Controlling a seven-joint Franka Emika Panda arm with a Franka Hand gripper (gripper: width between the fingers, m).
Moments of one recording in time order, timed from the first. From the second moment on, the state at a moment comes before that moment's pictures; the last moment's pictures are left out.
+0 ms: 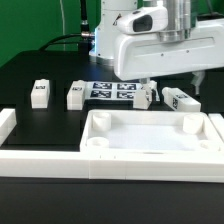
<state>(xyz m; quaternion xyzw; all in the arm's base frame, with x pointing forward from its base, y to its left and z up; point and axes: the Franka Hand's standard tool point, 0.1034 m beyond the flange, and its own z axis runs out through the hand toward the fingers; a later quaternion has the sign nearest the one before) 0.496 0.083 0.046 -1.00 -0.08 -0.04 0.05</state>
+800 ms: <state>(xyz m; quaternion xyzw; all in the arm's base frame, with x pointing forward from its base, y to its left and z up) 0.474 0.115 0.047 -0.99 -0.14 0.10 0.03</state>
